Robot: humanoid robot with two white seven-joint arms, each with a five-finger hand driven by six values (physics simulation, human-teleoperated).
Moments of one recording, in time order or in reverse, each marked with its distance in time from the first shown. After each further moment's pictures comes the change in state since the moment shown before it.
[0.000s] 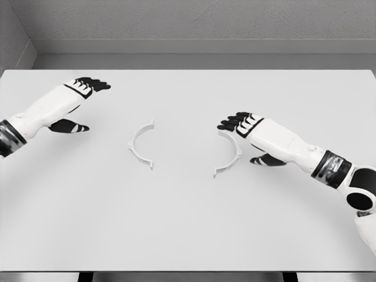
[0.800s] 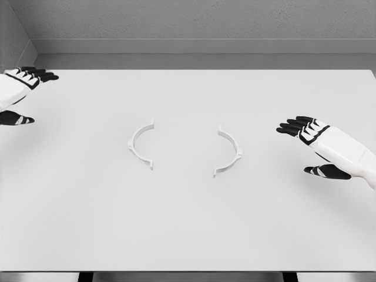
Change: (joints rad) left arm 0.015 0.220 0.062 0.017 0.007 0.000 0.003; right arm 0.267 -0.321 -0.170 -0.107 -0.187 0.001 -0.184
